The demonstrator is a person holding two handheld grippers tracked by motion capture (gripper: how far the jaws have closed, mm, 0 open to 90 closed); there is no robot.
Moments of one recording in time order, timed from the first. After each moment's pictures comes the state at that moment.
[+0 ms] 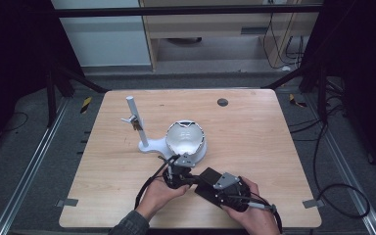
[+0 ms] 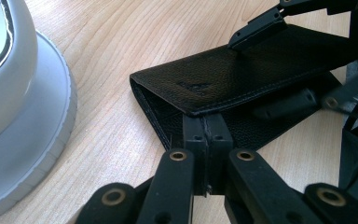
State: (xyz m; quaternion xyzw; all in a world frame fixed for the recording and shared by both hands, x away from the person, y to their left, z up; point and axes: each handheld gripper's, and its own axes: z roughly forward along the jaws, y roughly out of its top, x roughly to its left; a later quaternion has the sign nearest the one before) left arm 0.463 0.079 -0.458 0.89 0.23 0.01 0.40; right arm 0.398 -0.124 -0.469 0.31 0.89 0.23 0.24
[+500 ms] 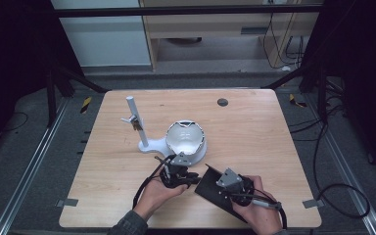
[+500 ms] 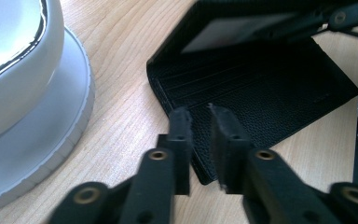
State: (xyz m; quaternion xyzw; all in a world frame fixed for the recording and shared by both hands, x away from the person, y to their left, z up) left arm 0.465 0.087 -0.462 0.88 0.25 0.02 0.40; right arm 0.403 -0.134 -0.452 0.27 0.88 0.22 0.32
